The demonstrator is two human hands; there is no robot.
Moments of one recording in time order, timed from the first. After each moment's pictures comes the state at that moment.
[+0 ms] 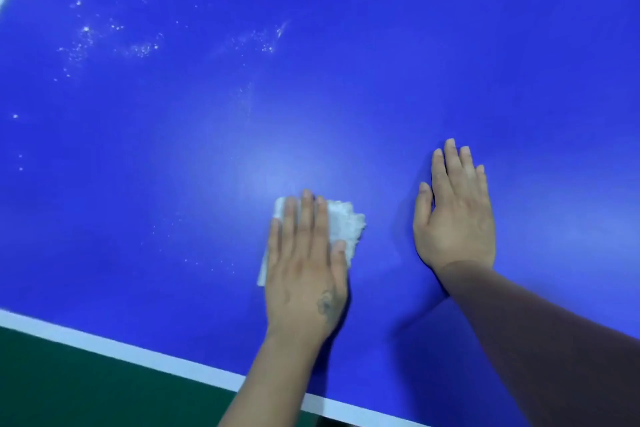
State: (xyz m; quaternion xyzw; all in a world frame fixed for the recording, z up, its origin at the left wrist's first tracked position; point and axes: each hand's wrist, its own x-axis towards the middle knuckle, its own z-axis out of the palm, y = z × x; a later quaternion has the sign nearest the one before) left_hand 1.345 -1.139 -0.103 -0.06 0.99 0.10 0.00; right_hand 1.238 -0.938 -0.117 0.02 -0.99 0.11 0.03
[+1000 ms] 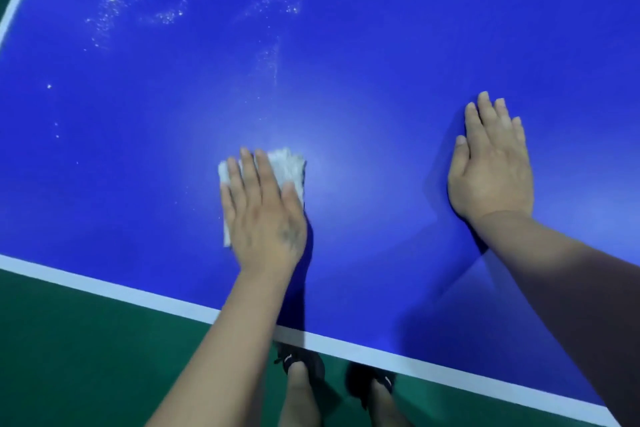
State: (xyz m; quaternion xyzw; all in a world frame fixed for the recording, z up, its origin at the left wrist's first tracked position) left_hand 1.344 -1.227 -0.104 -0.21 0.97 0.10 0.01; right_hand 1.241 -0.942 -0.112 0.02 -0.99 0.11 0.04
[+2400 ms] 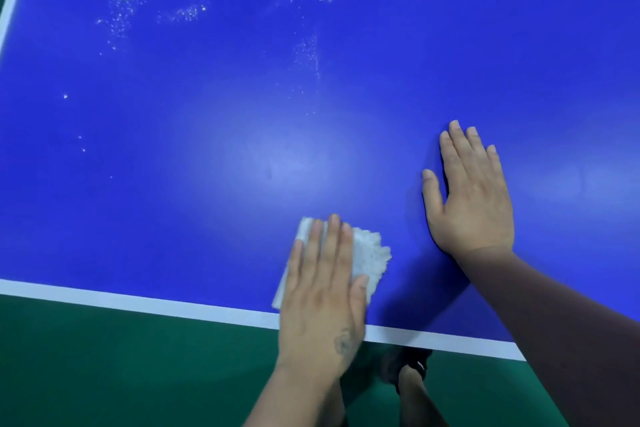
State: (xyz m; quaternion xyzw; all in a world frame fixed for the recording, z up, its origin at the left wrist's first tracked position) left_hand 1.459 -1.269 -0.097 0.06 0.99 0.11 0.06; right_hand 1.319 -1.050 -0.114 0.02 -0.99 0.12 0.04
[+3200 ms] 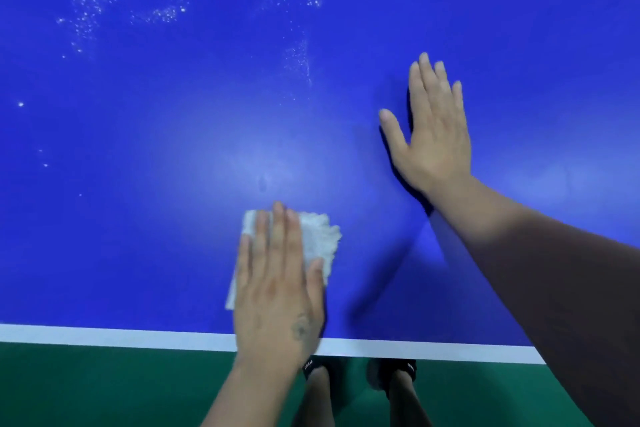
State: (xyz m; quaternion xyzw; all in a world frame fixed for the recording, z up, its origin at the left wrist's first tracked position) left_hand 1.426 -1.323 -0.098 0.01 0.99 0.11 0.04; right_hand 1.225 -1.092 -0.102 0.03 -0.99 0.15 0.08
